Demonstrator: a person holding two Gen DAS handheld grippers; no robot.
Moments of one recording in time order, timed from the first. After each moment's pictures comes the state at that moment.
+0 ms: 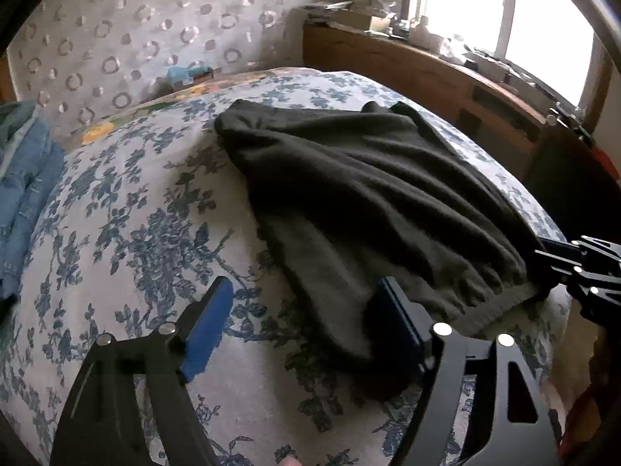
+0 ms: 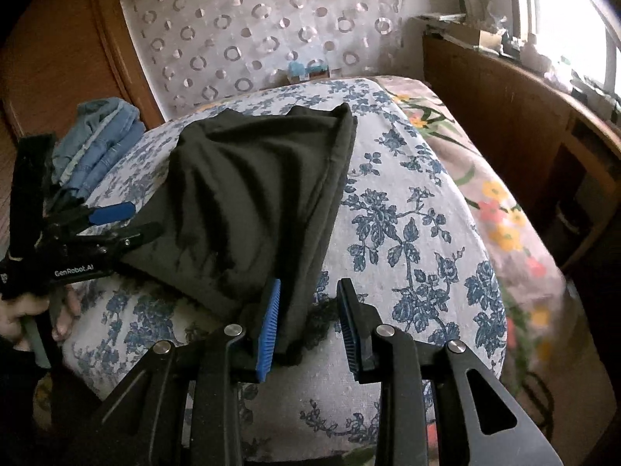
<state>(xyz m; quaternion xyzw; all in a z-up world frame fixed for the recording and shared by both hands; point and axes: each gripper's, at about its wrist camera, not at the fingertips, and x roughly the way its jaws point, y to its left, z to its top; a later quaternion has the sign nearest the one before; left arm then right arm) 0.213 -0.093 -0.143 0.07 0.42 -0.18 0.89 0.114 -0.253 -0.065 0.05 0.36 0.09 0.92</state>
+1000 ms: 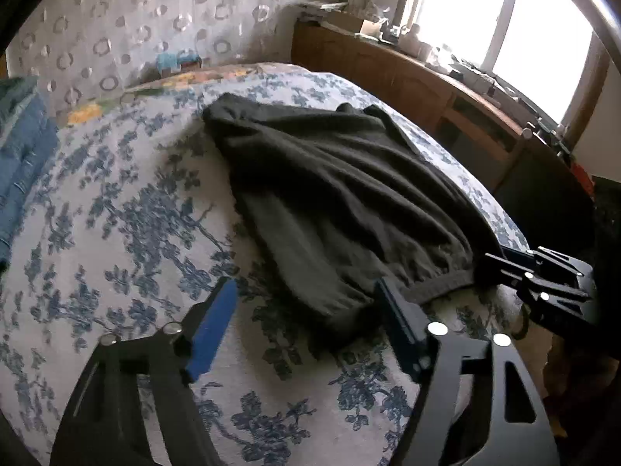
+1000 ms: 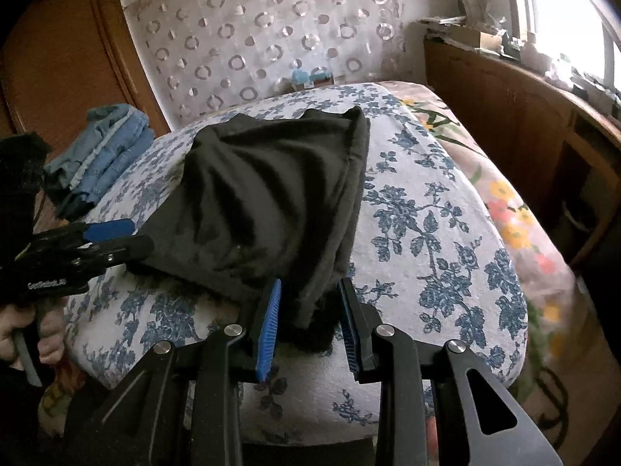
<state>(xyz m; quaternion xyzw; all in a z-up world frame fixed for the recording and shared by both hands) 0.190 -0.087 -0.131 0.01 0.44 -0.22 0.87 0.108 -0.241 -0.072 0.07 0.36 0.10 0.93</state>
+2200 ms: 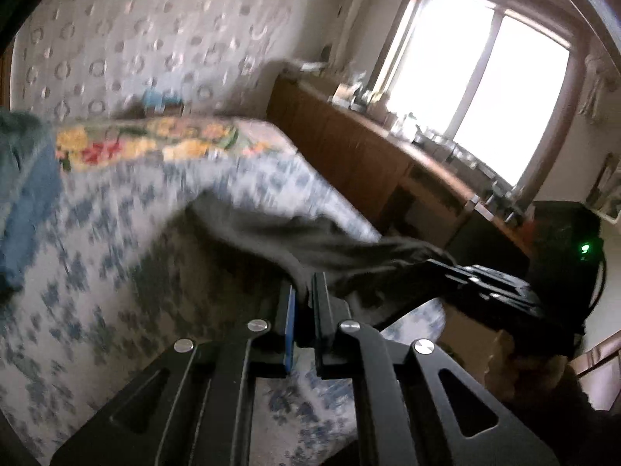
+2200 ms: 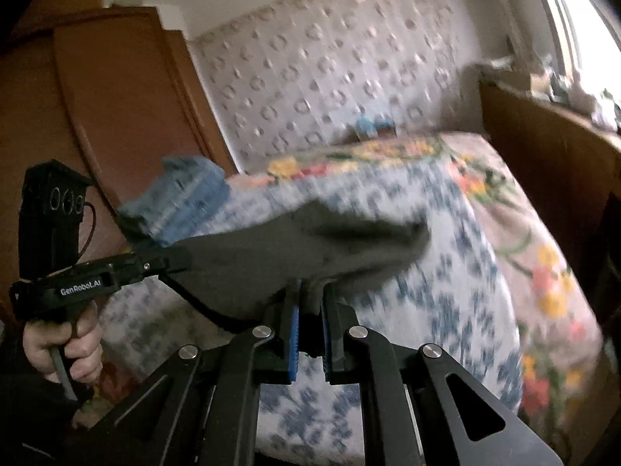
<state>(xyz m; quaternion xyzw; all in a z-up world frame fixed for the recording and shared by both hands) 0.149 -0.062 -0.026 -0.08 0.34 -0.28 0.89 0.097 -0.245 0.014 0.08 0.26 0.21 0.94</state>
